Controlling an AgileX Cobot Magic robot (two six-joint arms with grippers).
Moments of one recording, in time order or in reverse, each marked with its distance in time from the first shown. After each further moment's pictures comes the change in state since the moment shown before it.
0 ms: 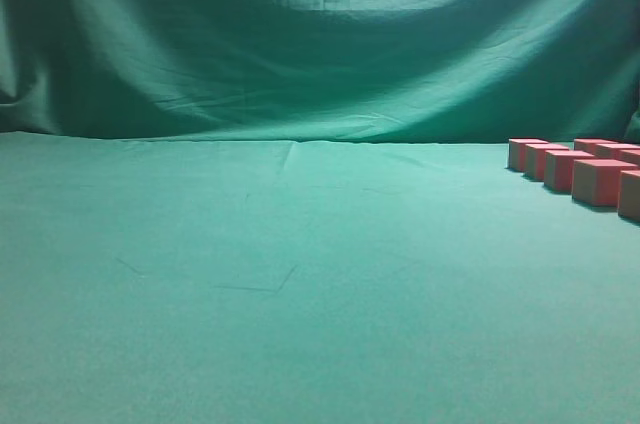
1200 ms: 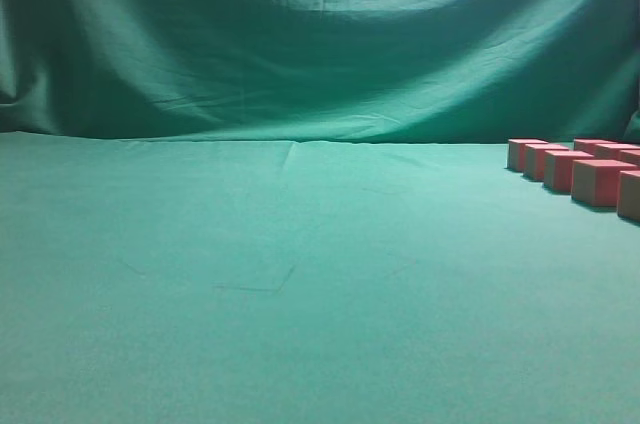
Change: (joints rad) left arm 0.000 0.000 0.000 0.000 0.000 0.000; right arm 0.120 0.930 -0.698 0.069 0.819 -0.252
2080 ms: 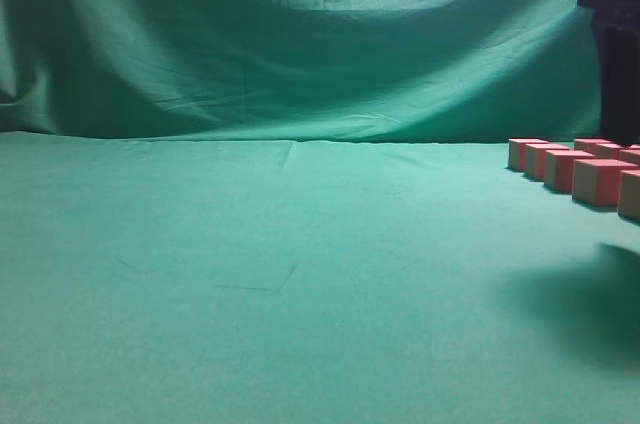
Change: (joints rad) left arm 0.000 0.000 0.000 0.000 0.000 0.000; right arm 0.058 0.651 -0.234 -0.161 -0.096 0.151
